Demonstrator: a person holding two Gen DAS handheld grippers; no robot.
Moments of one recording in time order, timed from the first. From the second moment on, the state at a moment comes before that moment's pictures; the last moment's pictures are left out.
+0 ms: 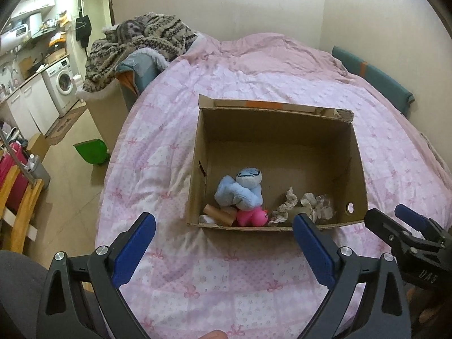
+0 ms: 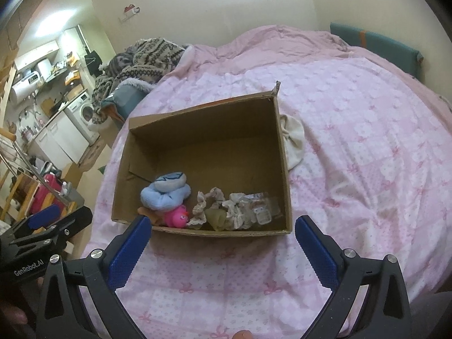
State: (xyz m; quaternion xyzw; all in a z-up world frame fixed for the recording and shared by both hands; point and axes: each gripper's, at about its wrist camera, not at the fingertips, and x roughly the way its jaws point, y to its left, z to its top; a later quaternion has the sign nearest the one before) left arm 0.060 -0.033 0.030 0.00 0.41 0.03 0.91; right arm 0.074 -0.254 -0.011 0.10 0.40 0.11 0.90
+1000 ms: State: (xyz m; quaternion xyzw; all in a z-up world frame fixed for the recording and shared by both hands) left arm 0.064 -0.019 0.030 -0.01 0.41 0.06 0.91; right arm 0.076 -0.245 -0.008 0.06 0.40 0.11 0.91
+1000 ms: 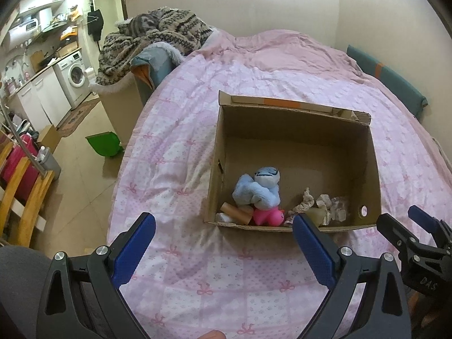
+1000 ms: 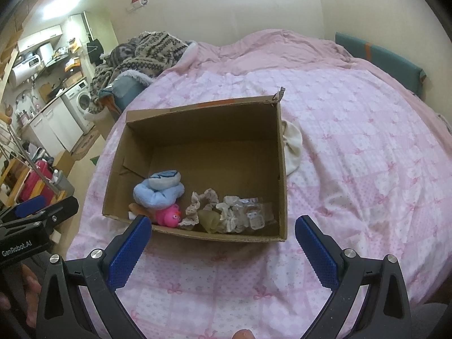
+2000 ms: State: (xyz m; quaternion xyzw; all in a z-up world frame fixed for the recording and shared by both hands) left arm 0.061 -0.012 0.028 -0.03 0.41 0.05 0.91; right arm 0.077 -0.246 -0.013 0.07 0.40 0.10 0.91
